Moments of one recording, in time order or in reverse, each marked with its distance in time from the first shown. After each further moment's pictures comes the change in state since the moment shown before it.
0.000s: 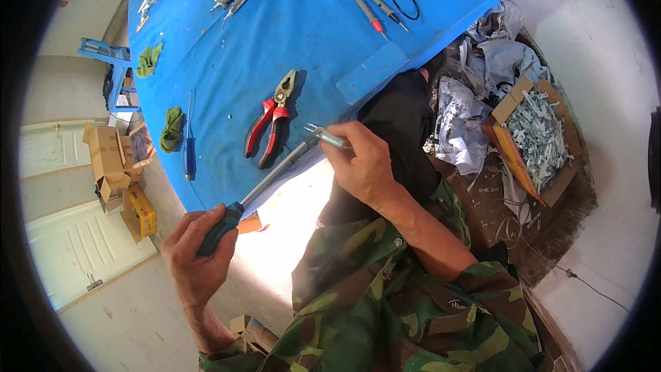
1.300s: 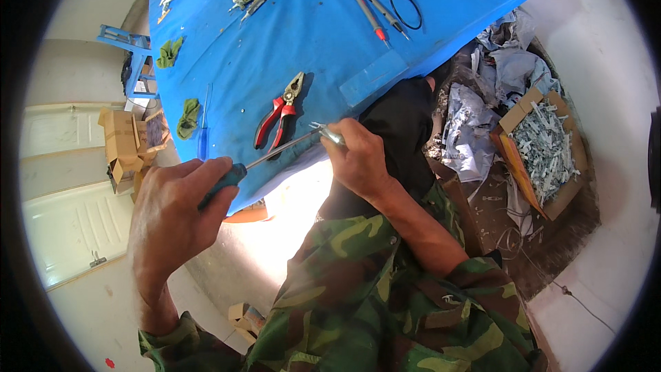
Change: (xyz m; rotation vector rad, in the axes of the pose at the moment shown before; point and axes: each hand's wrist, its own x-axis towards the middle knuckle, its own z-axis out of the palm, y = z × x) left_hand 0.078 0.074 -0.044 0.297 -0.269 0.114; right_hand 0.011 -0.001 -0.004 -0.076 -0.041 -0.089
